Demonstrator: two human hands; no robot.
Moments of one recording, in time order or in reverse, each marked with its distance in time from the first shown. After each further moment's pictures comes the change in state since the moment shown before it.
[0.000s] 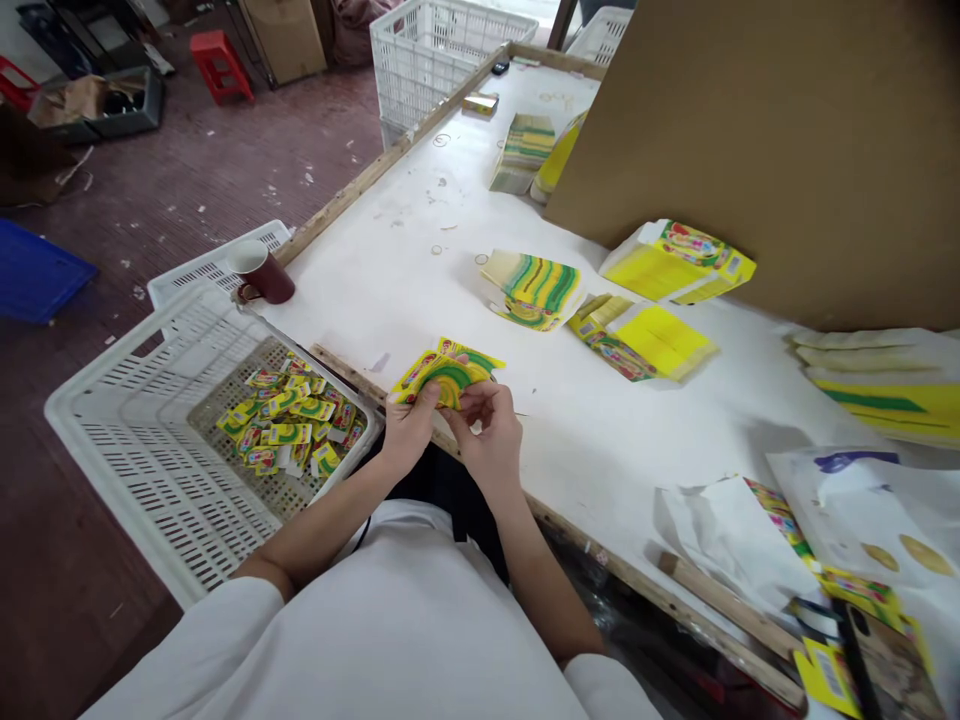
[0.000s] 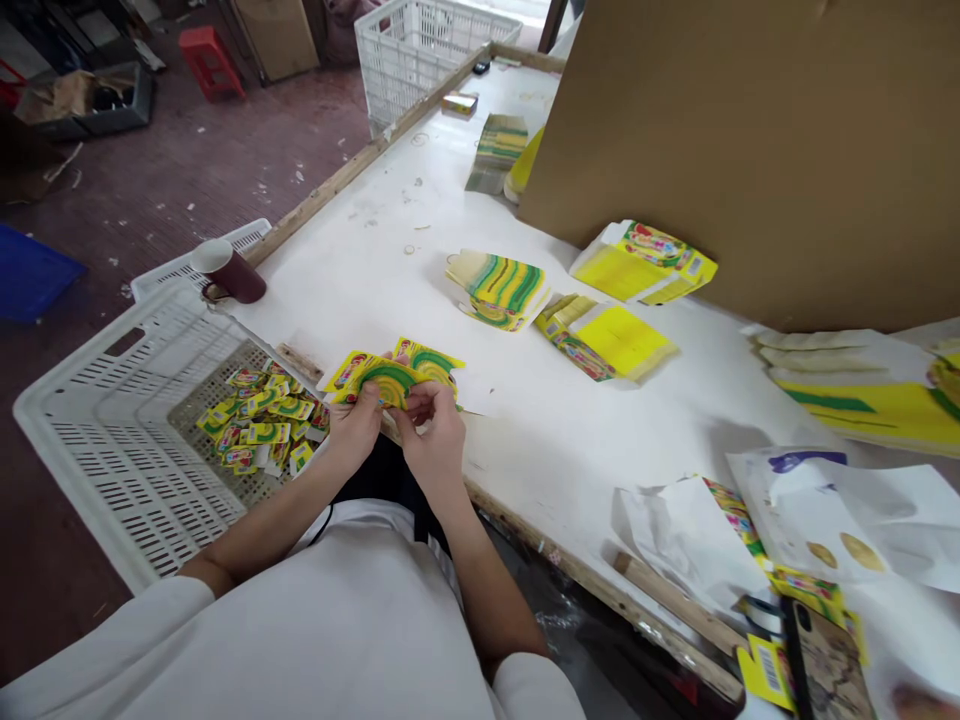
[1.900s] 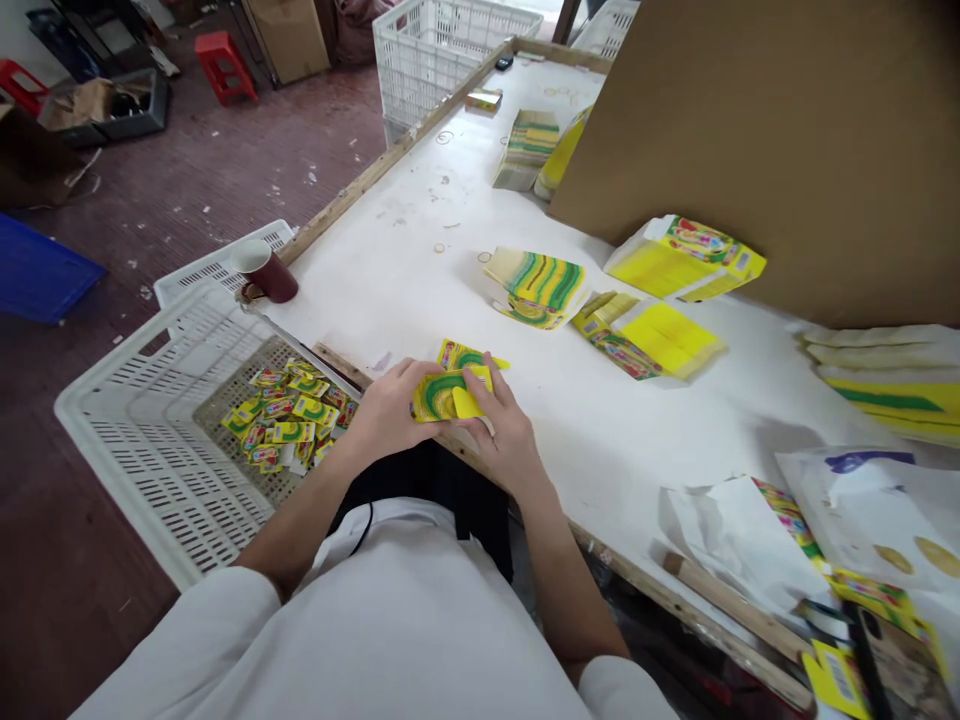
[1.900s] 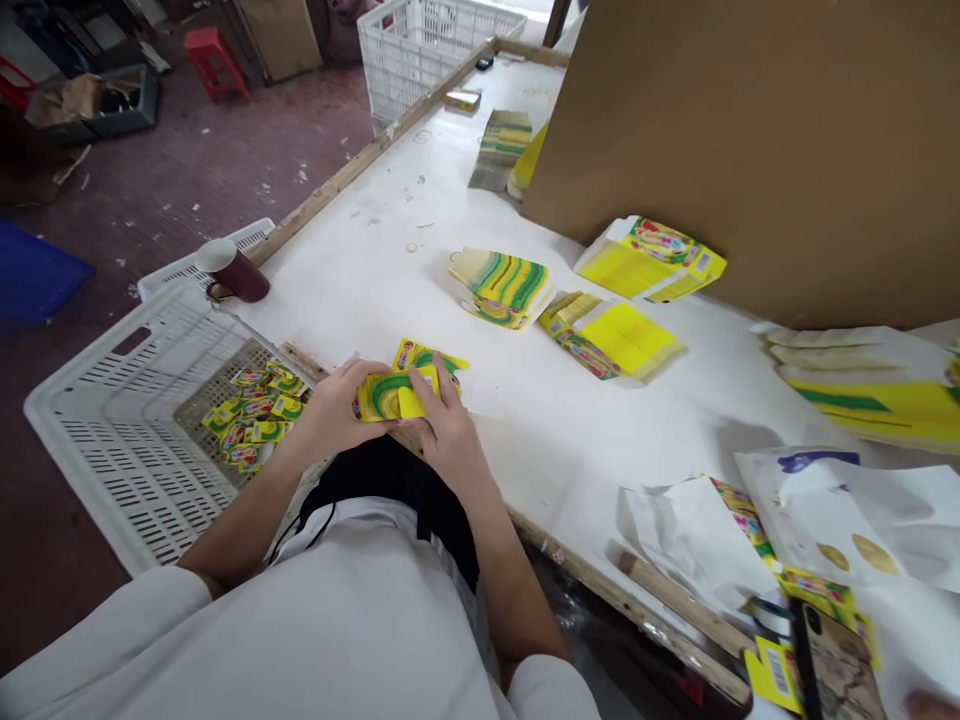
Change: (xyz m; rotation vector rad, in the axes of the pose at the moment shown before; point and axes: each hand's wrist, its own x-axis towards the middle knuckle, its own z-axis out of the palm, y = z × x) left_hand 0.015 0.064 -0.034 1.234 -0.516 0.297; right_hand 0.014 0.006 -0.042 -0.221 -0.339 -0.216
